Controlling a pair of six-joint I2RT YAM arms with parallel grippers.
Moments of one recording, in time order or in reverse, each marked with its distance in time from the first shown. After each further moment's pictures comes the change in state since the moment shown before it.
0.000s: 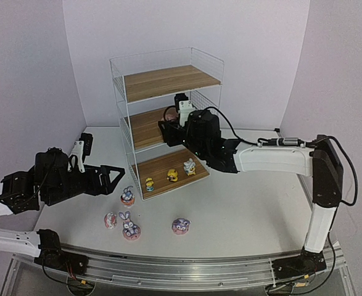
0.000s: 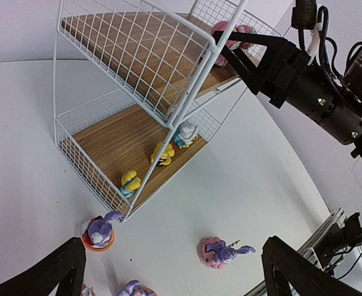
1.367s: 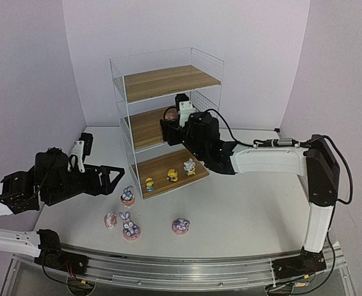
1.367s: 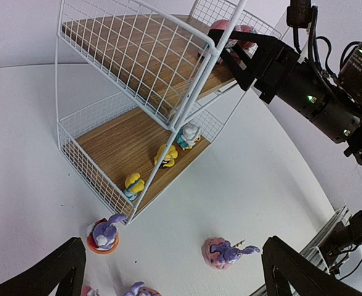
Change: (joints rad) left arm 0.000 0.001 0.000 0.001 -0.009 0.028; right arm -0.008 0.036 -0.006 0.097 0.051 -0.072
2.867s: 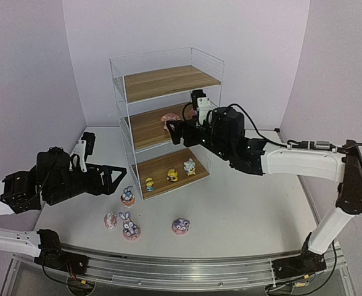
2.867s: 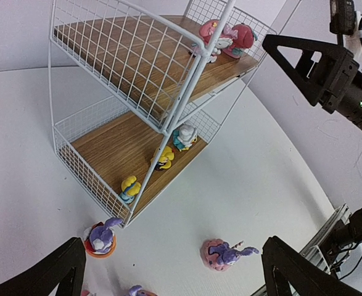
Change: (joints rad) left arm 0.000 0.018 0.000 0.028 0.008 0.018; right arm 0.000 -0.257 -0.175 -0.128 -0.118 0.084
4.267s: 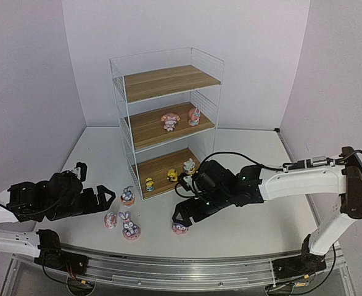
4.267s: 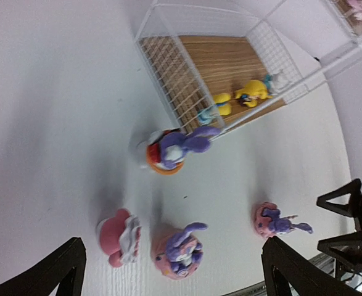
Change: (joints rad) left arm -0.001 -0.055 -0.143 -0.264 -0.029 -0.438; right arm 0.174 -0.052 -0.196 -0.692 -0.381 0.329
